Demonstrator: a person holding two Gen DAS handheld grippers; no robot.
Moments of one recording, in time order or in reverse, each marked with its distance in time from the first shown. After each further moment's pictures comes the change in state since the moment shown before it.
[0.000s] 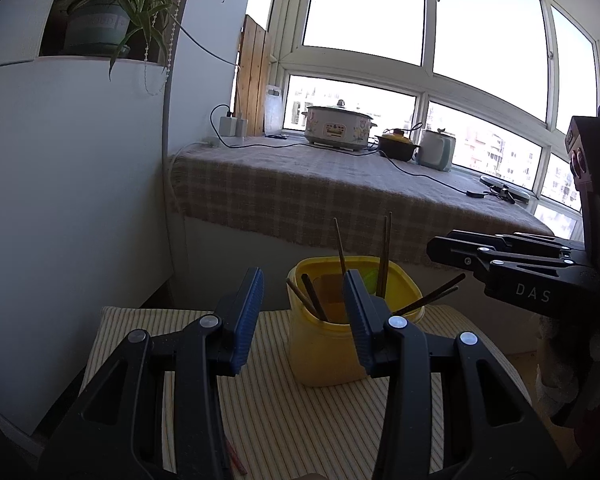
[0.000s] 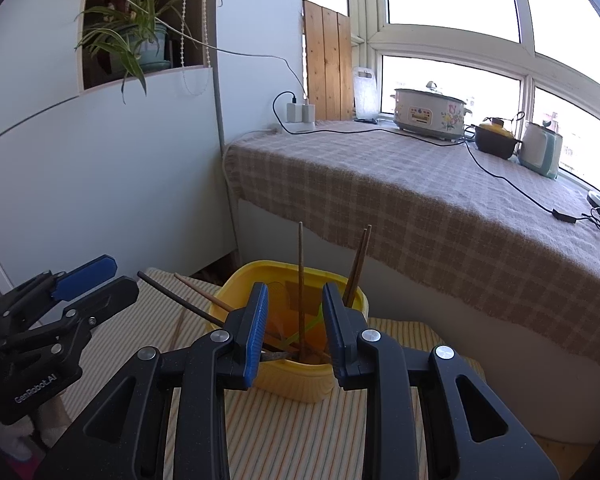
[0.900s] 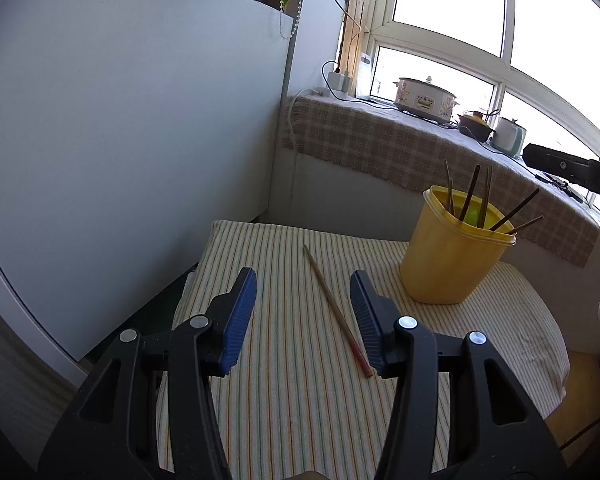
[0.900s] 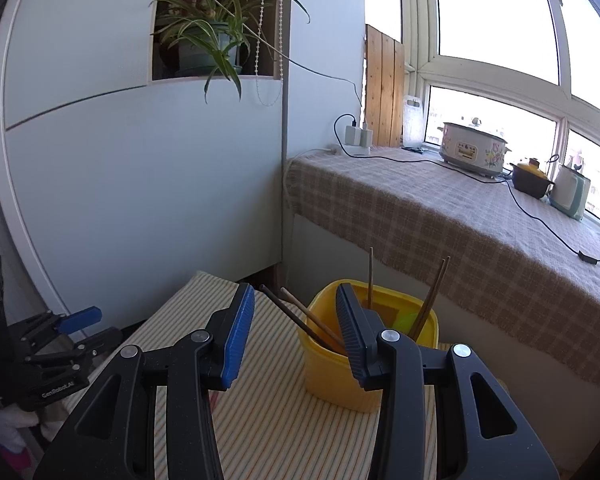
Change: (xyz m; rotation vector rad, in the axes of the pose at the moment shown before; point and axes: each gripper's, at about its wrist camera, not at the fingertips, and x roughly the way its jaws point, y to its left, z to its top) left arm -0.069 0.108 -0.076 -0.142 0.121 0.212; right arm -0.017 0.082 0.001 -0.125 -0.059 0.090
